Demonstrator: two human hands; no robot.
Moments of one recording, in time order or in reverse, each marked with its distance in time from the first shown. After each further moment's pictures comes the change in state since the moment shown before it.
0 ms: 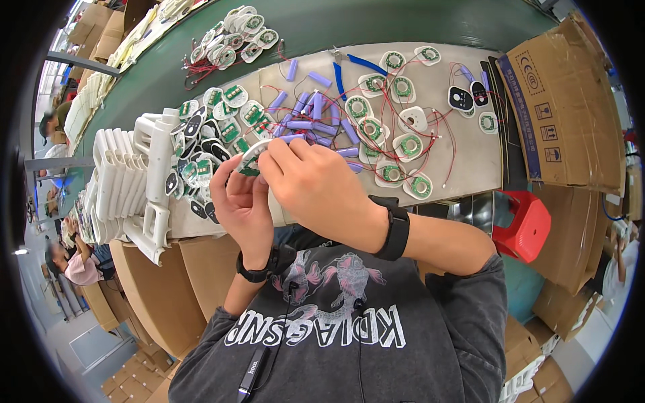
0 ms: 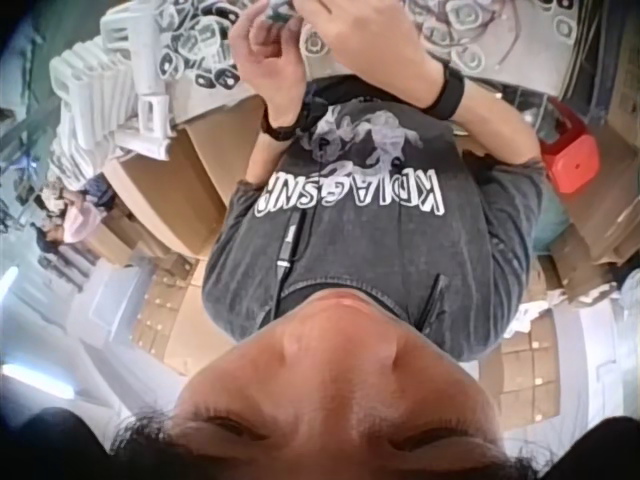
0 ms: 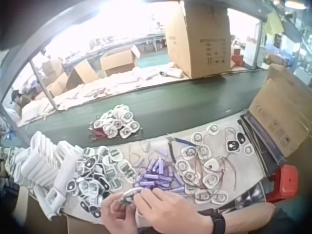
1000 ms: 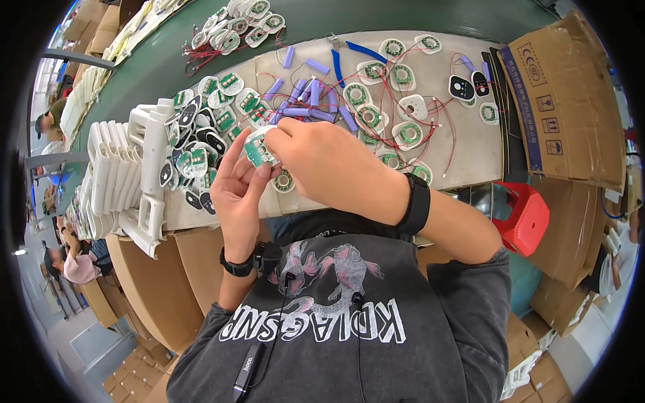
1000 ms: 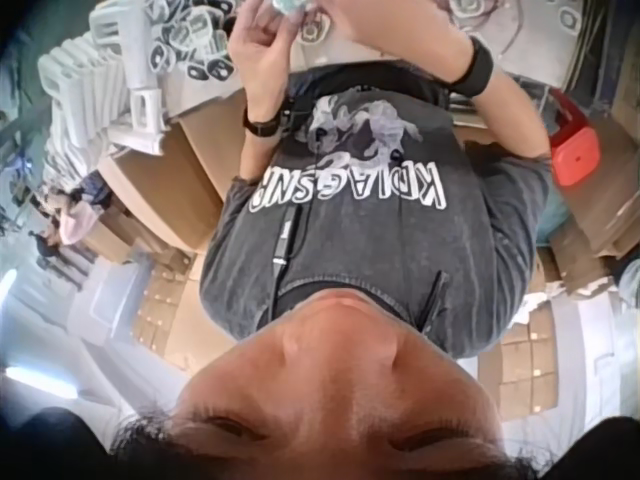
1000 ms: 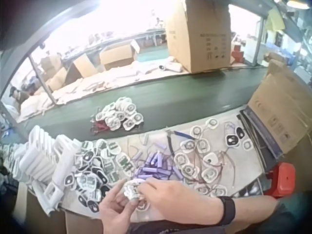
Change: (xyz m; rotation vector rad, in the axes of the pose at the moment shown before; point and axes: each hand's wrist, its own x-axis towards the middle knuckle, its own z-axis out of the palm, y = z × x) left_hand 0.010 0.009 -0.012 -0.174 -0.179 -0.294; right_hand -0.001 0.026 -0.003 0.257 -0.216 0.053
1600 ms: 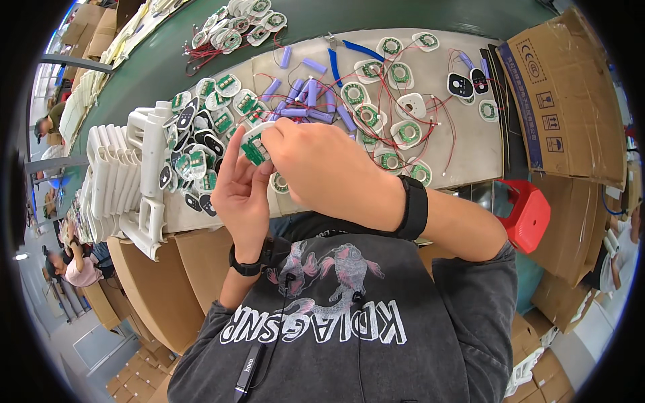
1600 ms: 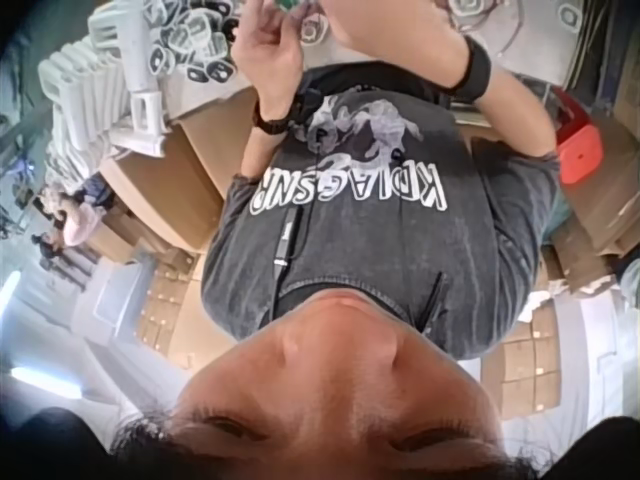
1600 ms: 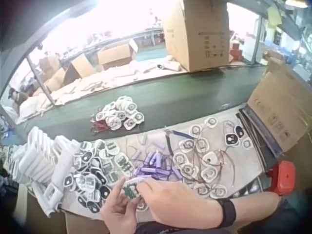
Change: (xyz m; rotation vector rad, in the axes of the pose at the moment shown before) left_hand -0.003 -0.003 0.018 0.295 0.088 0.188; right_hand 0.000 -0.008 -0.004 -0.080 -0.001 0.043
